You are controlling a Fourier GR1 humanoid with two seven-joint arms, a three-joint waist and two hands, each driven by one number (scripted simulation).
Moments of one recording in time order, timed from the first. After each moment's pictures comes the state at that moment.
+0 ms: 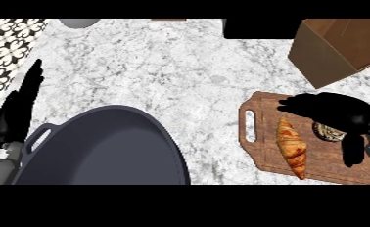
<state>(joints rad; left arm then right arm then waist) -0.13 0.62 -0.16 -1.44 0.11 0.35 0.12 -0.39 -0.88 0.53 -1.42 0.66 0.57 -0.30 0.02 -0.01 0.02</state>
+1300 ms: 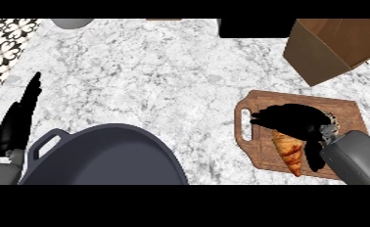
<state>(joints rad) -0.10 0.56 -0.09 -1.32 0.03 0.31 0.05 -0.38 -0.66 0.55 -1.42 0.85 0.68 -0.26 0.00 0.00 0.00</state>
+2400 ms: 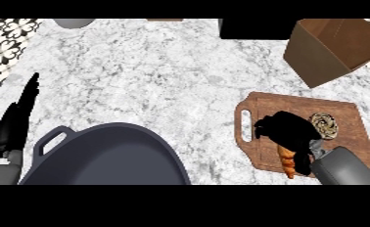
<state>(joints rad) -0.08 0.49 0.01 -1.34 -0.08 0.23 0.07 -0.27 -0.55 0.51 -1.41 1.14 0.50 -0.28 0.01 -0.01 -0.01</state>
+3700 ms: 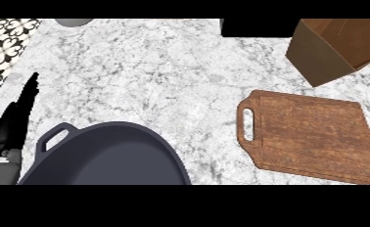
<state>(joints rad) -0.09 0.48 0.03 -1.32 -0.08 0.21 0.05 -0.36 -0.94 -0.49 -0.68 0.69 -0.08 -0.68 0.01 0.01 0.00</state>
